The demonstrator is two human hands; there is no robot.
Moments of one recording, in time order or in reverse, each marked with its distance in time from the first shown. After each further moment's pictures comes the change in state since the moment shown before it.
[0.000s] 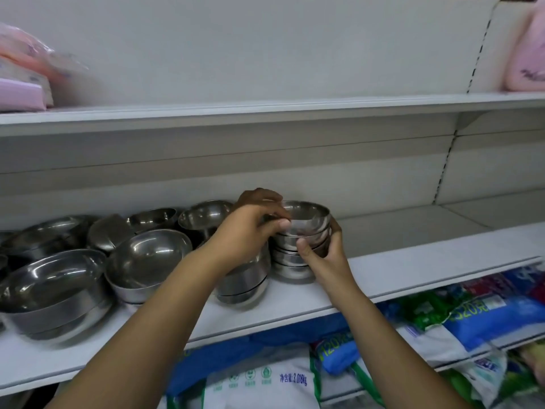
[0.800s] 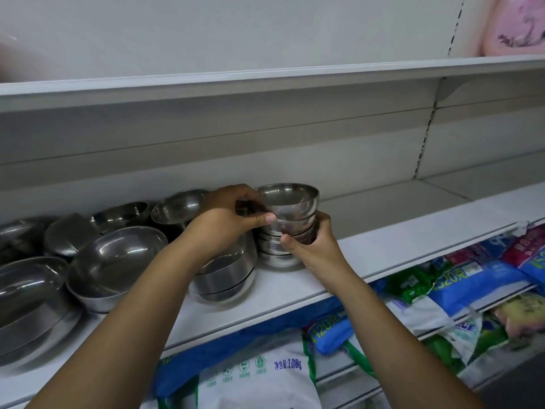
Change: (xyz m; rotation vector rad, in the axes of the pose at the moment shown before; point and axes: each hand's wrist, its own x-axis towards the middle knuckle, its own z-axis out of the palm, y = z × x) left_hand 0.008 -0.022 0.006 -0.250 -0.075 -0.223; right_hand 0.002 0.003 -0.008 -0.094 -0.006 0.140
